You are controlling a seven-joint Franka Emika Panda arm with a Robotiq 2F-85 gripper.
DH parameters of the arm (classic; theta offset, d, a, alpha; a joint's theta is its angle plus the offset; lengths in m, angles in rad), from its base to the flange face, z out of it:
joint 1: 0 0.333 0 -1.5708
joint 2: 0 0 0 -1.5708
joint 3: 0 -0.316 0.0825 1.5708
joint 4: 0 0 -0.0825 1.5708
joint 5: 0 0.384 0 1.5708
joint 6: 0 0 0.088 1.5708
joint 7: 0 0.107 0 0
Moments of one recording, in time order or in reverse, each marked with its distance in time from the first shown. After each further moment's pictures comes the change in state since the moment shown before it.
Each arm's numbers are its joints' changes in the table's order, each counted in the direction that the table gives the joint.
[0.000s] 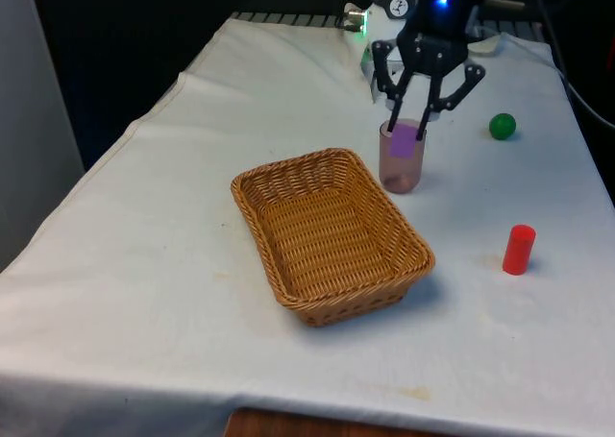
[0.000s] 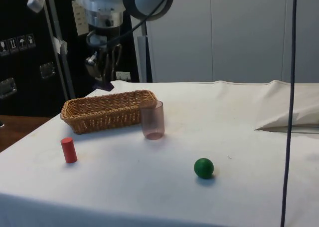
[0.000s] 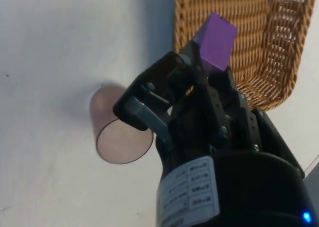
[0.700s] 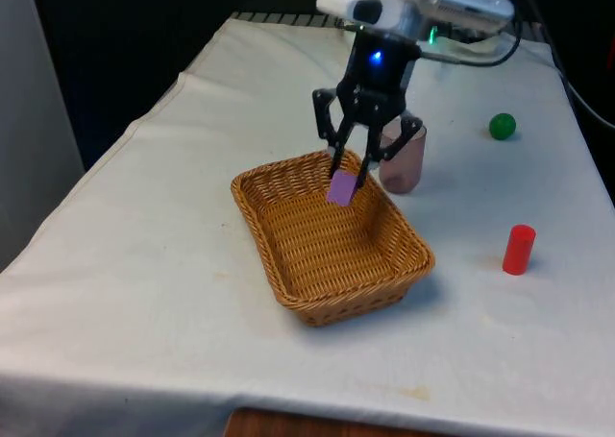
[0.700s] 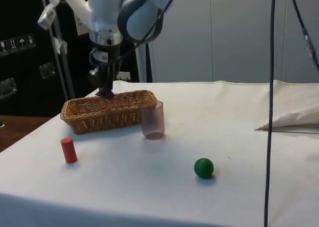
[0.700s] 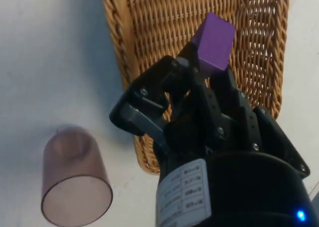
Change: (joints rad) arm -0.028 0.178 0.089 -0.101 0.059 0.118 -0.084
